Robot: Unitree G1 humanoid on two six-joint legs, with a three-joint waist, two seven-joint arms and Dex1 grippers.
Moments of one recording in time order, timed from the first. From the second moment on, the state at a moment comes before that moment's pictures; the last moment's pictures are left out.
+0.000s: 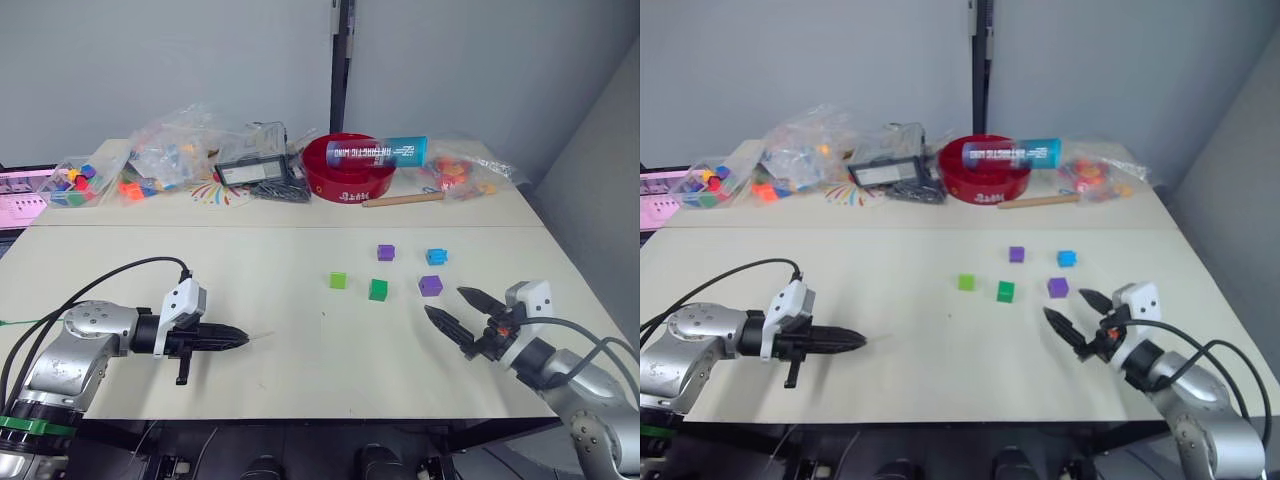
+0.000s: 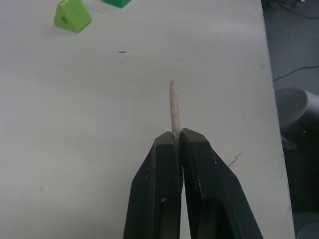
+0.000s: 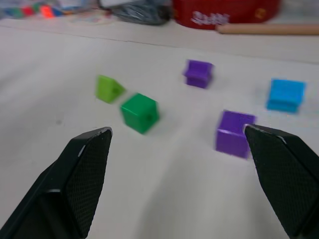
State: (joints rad) left arm -0.22 0.88 0.03 -0.06 -0.44 0.33 -1.36; right arm 0.05 -0.51 -0.28 -0.39 0.53 0.49 0.52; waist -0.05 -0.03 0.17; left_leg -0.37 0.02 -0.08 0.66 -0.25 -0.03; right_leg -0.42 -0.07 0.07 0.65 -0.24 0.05
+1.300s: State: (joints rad) left arm -0.18 0.88 0.02 -0.12 -0.43 0.35 -1.32; right arm -0.22 -0.18 -0.12 -0.13 0.17 0.50 0.05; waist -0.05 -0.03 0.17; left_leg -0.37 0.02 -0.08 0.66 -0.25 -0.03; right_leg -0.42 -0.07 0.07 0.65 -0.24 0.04
